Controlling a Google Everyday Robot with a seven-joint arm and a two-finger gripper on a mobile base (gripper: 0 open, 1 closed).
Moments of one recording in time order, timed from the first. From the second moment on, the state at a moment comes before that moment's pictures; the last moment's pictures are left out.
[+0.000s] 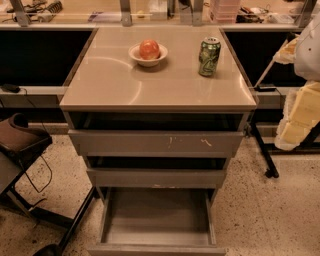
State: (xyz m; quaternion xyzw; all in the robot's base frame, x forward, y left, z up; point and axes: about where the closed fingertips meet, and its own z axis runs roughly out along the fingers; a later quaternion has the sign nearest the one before) arm 0.438 -0.217 0.977 -0.60 0.78 -0.04 0.16
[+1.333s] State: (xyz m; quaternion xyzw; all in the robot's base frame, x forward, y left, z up) arm 0.556 -0.204 0.963 -0.64 0.74 0.05 0.19
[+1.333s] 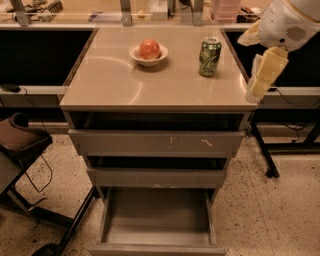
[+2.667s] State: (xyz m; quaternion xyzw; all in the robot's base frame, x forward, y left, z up) arm 0.652 -0.201 0.947 -0.61 0.70 0.15 0.34
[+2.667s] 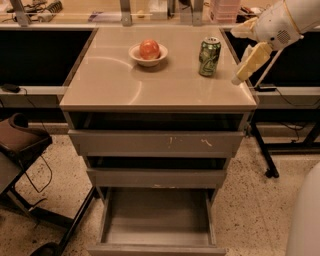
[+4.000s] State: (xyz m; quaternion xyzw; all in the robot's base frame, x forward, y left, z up) arm 0.745 -0.197 0.965 -0.54 0.68 0.15 0.48
